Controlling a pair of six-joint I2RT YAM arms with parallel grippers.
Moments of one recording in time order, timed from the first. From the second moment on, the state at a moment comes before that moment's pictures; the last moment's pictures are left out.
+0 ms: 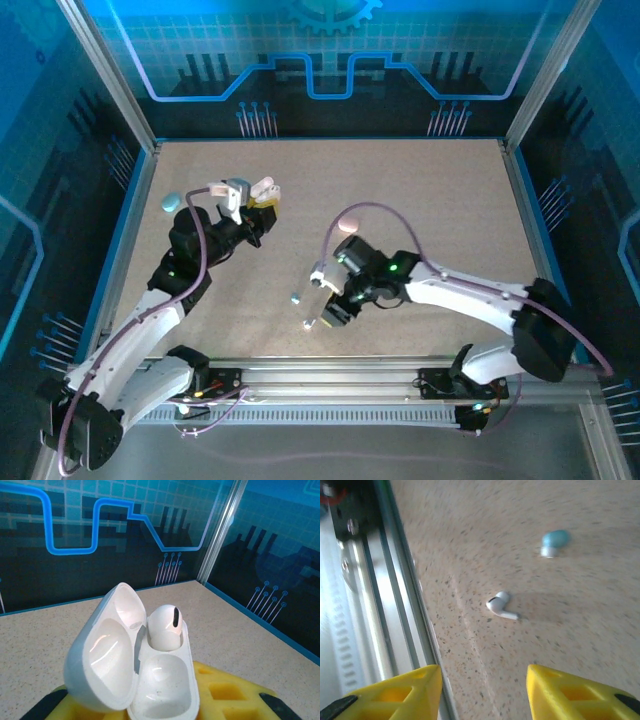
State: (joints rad) left arm -0.33 0.92 0.70 0.13 0.28 -0.22; right arm 0.94 1.44 0.94 -0.58 -0.37 -0.13
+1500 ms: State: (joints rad) left arm -0.33 0.89 0.70 0.09 0.26 -0.21; right arm 1.00 1.87 1.10 -0.49 -0.34 -0.78
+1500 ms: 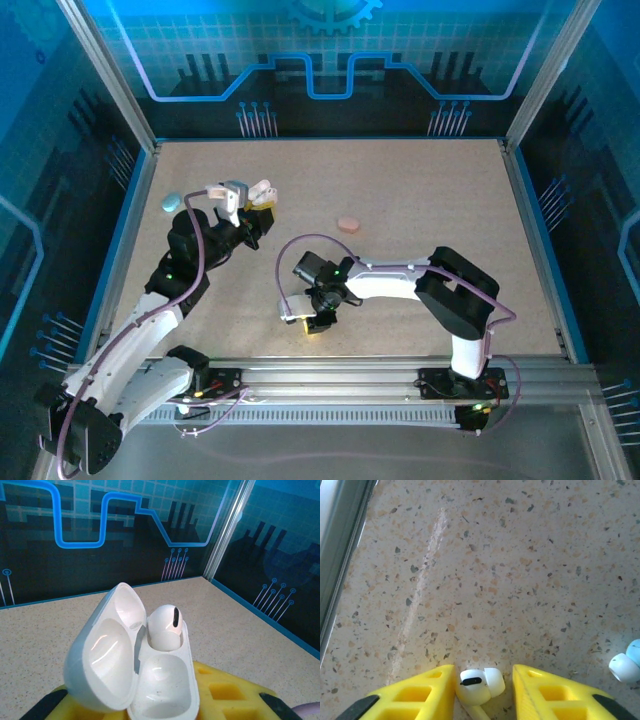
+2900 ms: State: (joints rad) left arm -0.69 1.29 0.82 0.27 0.22 -0.17; right arm 0.55 0.97 0.82 0.03 -0.28 0.57
